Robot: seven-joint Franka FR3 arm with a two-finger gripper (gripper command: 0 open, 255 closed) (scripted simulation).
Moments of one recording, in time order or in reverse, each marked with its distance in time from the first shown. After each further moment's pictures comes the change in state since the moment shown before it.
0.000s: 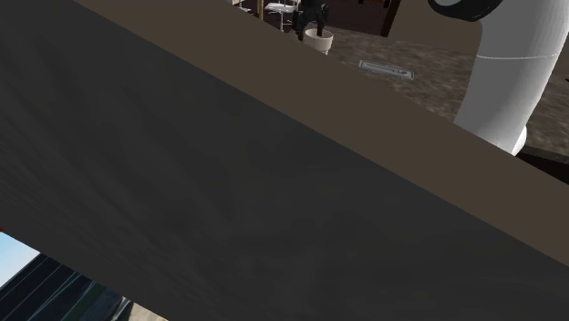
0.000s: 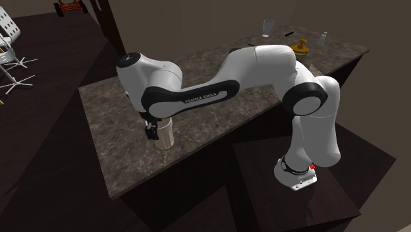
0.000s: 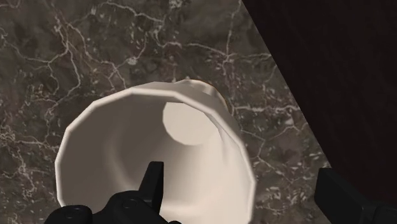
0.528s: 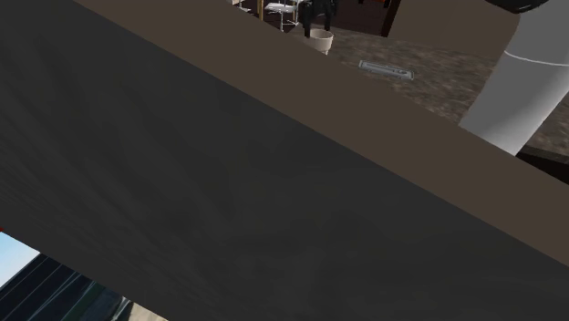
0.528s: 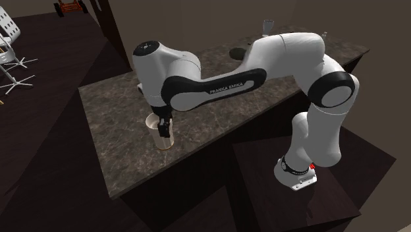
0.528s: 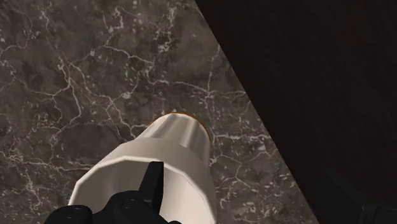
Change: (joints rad) arm 0.016 -0.203 0.012 -0.193 0.006 0.007 0.020
